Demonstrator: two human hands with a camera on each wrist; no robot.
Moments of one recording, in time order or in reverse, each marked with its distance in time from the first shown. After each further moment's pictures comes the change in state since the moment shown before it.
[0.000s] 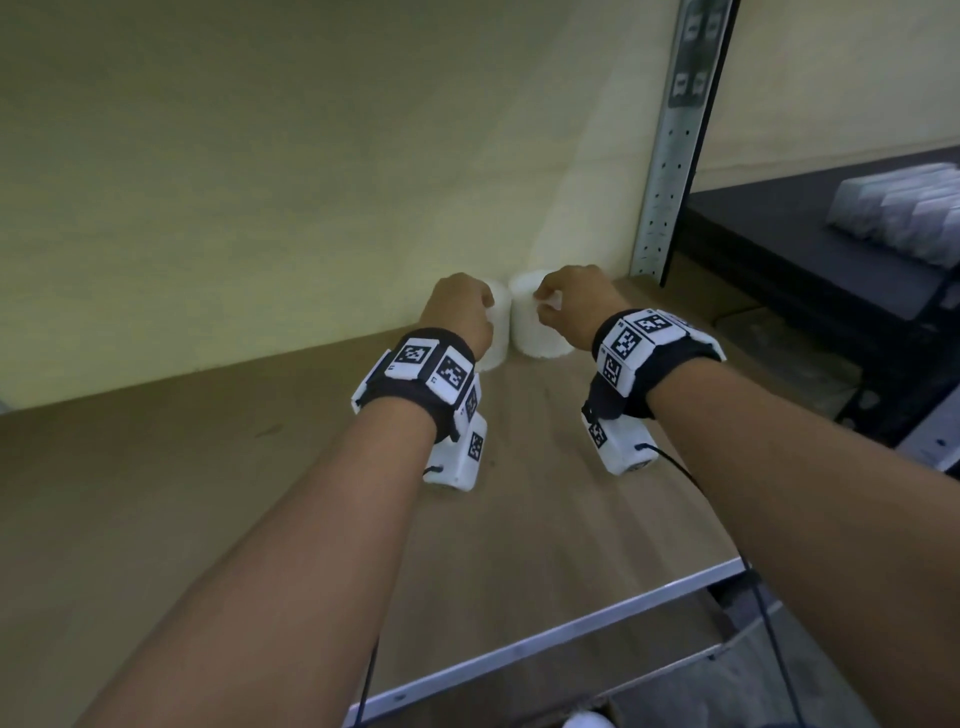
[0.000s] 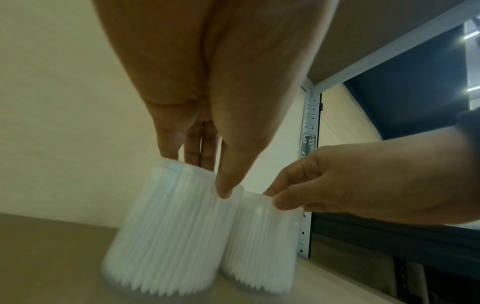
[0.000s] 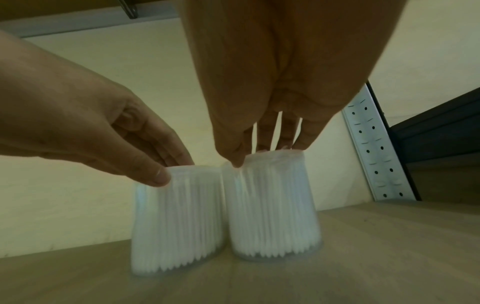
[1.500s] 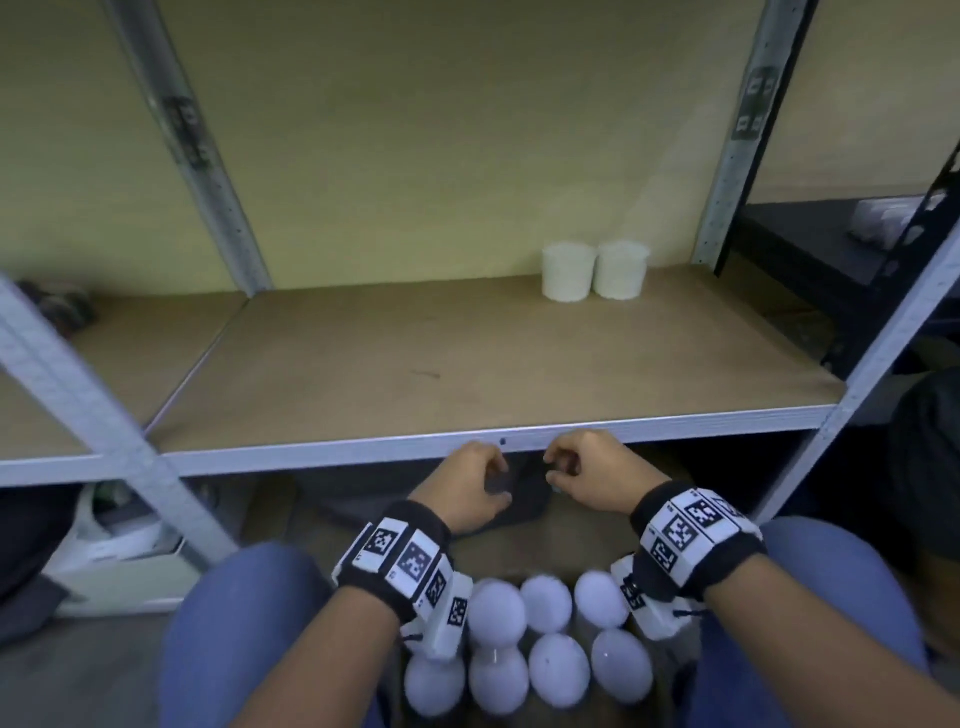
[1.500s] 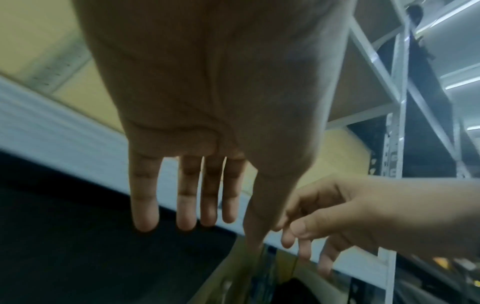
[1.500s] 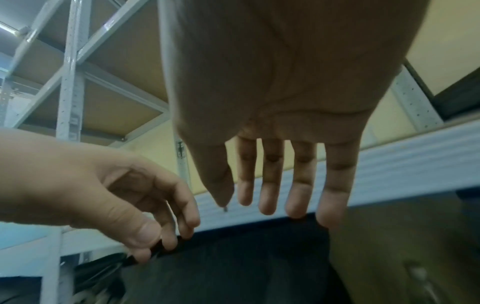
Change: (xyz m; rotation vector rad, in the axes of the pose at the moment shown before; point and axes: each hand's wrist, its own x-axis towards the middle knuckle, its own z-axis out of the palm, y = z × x) left_hand -0.363 -0.053 -0.008 -0.147 -0.258 -0.133; right_hand -0.307 -0.054 0.066 0.145 -0.349 -0.239
